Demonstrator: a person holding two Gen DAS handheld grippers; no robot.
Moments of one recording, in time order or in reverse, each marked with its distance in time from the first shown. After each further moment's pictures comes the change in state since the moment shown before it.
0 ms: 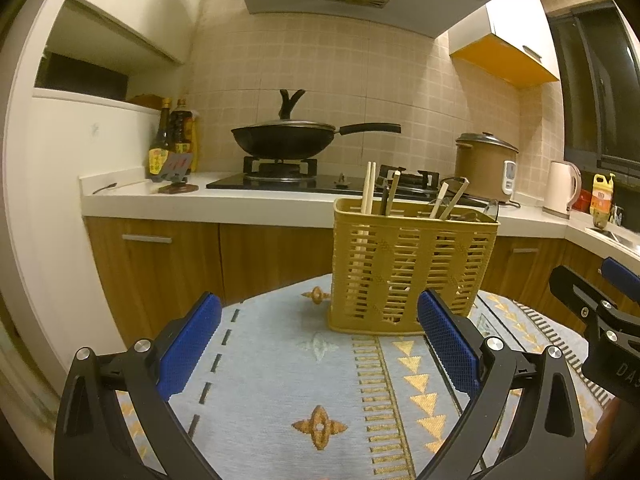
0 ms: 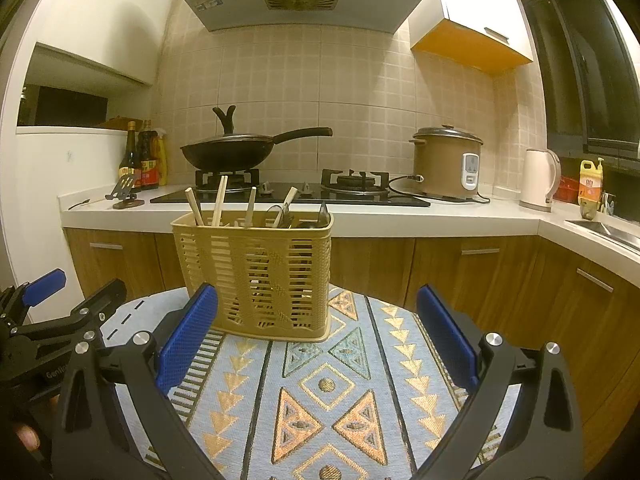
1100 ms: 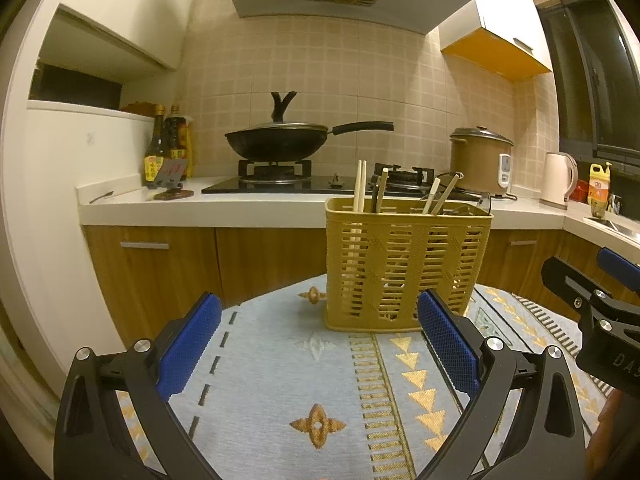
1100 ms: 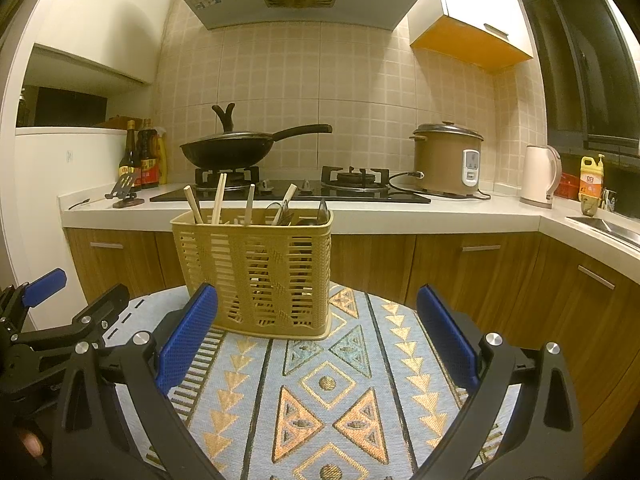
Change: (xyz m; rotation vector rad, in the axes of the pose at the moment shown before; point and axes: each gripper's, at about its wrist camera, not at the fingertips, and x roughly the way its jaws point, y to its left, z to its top) left arm -0.001 -0.007 -0.002 0.032 -0.001 -0.004; right arm 0.000 0.000 -0.001 0.009 0.009 0.000
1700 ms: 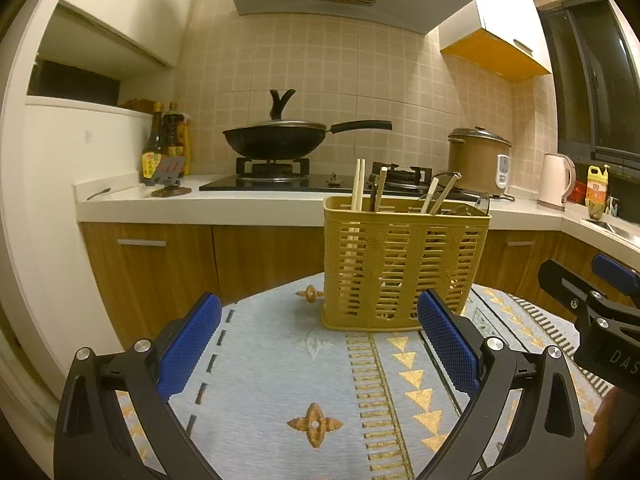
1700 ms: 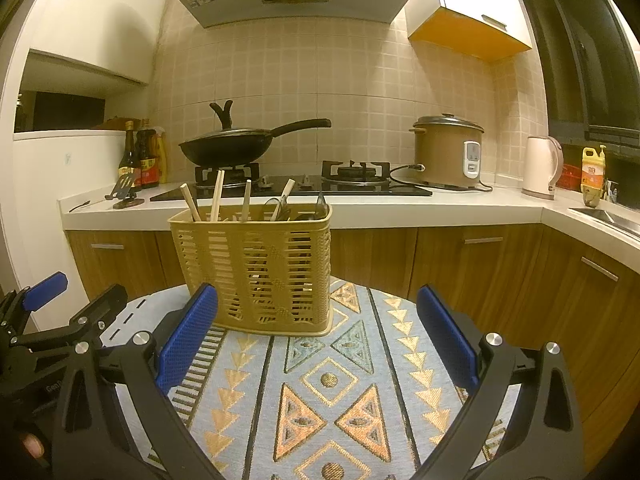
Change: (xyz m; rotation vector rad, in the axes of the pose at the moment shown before) left arm 0.000 0.001 0.001 -0.005 0.006 -0.012; right arm 0.003 -0.004 0.000 0.019 0.020 0.010
